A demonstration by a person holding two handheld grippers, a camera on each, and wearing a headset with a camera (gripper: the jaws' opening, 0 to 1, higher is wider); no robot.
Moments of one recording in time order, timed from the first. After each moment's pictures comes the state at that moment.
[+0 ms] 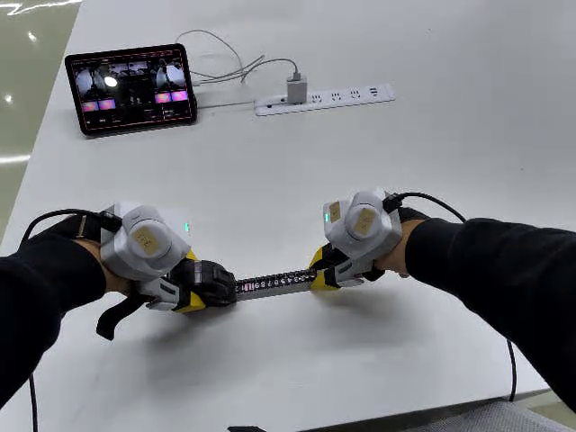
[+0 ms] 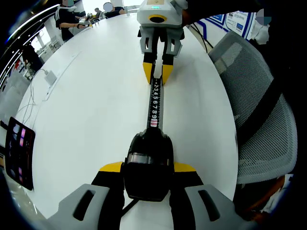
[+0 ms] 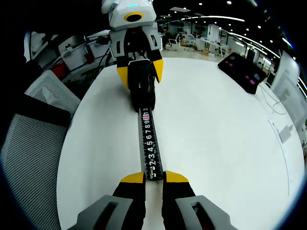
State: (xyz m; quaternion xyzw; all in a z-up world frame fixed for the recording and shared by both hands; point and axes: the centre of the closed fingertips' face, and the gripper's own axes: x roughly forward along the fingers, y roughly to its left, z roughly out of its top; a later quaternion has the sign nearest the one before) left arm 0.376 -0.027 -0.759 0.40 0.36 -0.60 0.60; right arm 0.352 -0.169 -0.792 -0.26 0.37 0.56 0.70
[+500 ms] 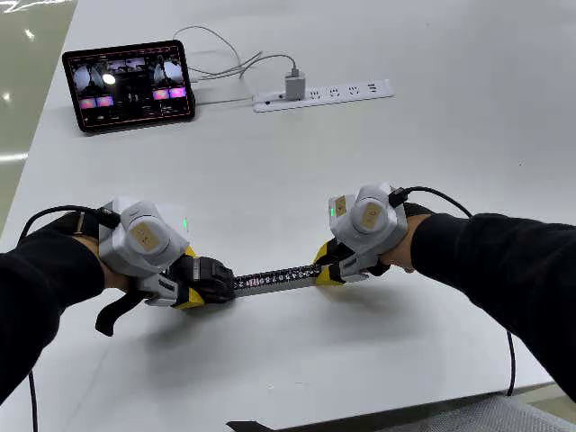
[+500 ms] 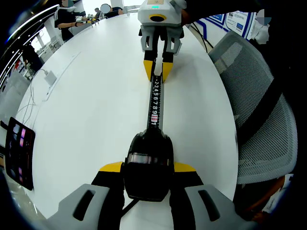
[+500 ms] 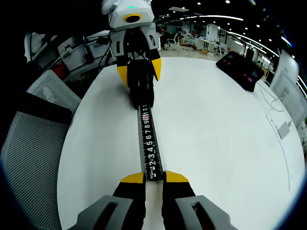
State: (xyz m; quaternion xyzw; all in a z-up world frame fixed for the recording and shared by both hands) left arm 0.376 -0.028 -0.759 0.40 0.36 -0.60 0.60; right arm 0.350 -0.178 -0.793 -0.26 0.37 0.56 0.70
